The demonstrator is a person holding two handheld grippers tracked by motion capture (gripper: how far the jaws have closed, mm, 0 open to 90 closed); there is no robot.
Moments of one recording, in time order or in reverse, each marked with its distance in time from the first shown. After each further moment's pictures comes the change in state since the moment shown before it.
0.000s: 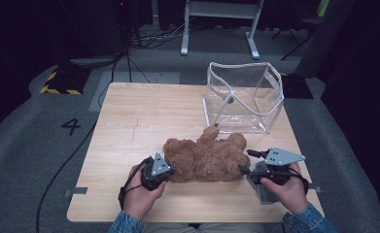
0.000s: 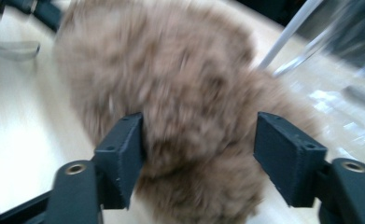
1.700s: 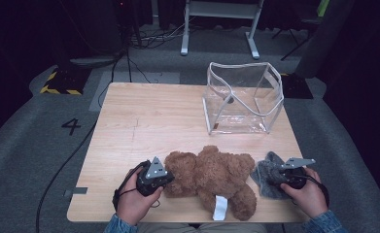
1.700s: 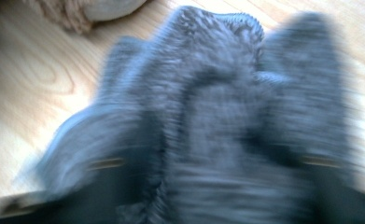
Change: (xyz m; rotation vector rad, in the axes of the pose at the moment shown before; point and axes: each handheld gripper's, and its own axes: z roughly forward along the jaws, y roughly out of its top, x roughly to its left) left arm -0.006 0.002 -0.027 0.007 -0.128 -0.011; right arm -0.043 -0.091 -0.028 0.439 -0.159 0.251
